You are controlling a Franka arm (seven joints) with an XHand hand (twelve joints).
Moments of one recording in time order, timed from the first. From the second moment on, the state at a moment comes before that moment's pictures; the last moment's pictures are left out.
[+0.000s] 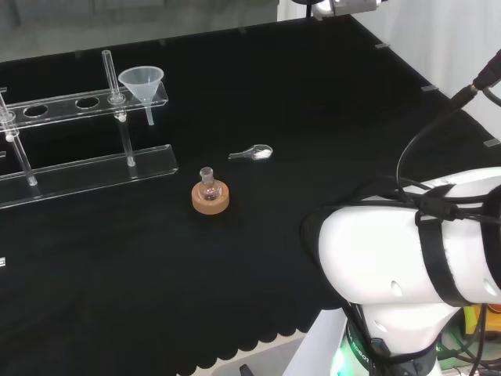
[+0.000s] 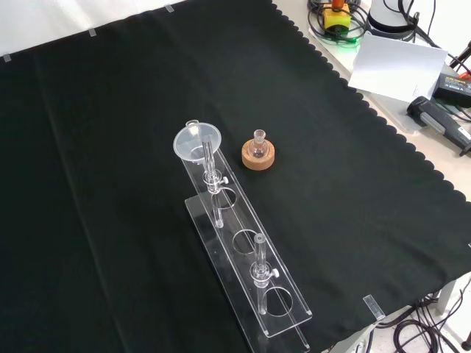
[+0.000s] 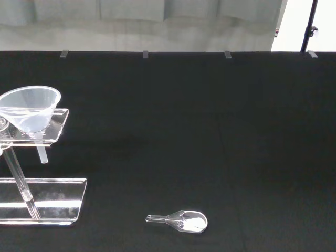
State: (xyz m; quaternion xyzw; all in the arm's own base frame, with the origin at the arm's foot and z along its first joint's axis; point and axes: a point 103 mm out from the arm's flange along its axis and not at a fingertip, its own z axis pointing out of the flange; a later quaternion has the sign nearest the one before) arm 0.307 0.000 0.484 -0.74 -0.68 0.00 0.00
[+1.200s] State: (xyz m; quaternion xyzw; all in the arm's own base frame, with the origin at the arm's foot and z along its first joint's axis) arm 0.360 0.035 0.466 -0.70 -0.72 -0.04 -0.01
